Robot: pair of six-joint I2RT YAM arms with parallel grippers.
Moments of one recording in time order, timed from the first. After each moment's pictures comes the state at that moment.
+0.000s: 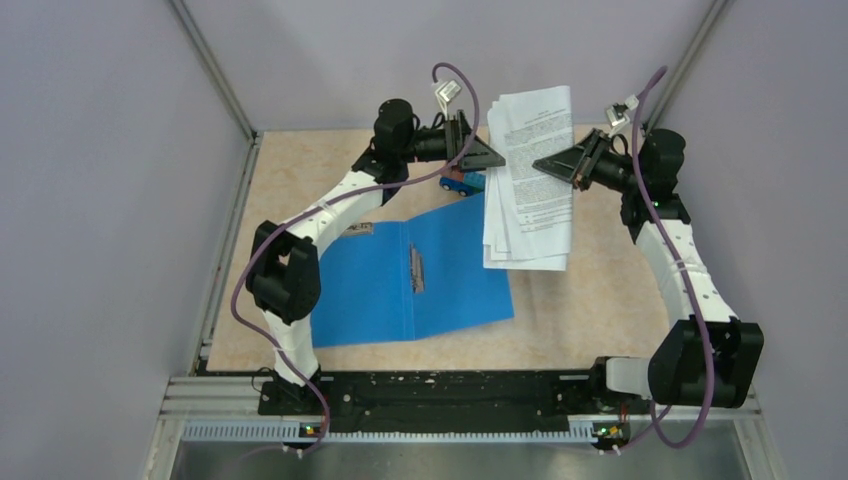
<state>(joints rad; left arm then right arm) -0.53 1.89 1.62 0.32 0.98 -1.02 -0.05 1.29 1.07 0.10 -0.98 0.91</state>
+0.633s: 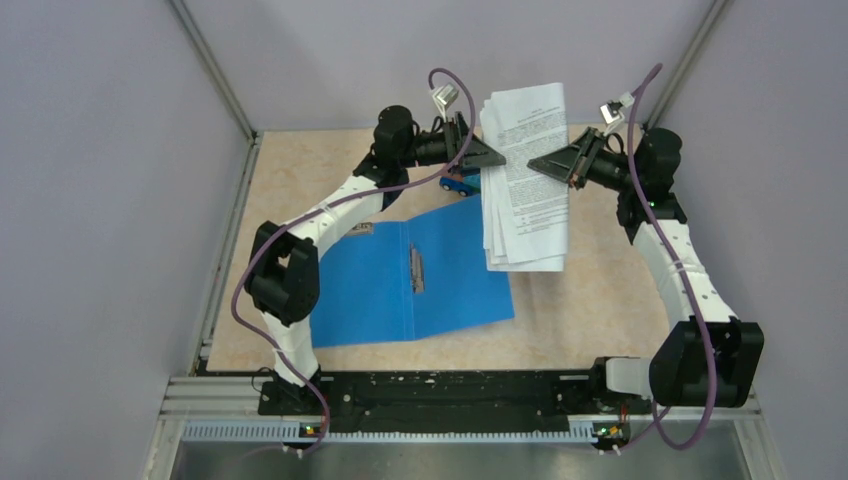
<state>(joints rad) -0.53 1.88 1.56 0.47 0.94 -1.19 -0.02 1.29 1.07 0.15 -1.00 0.91</state>
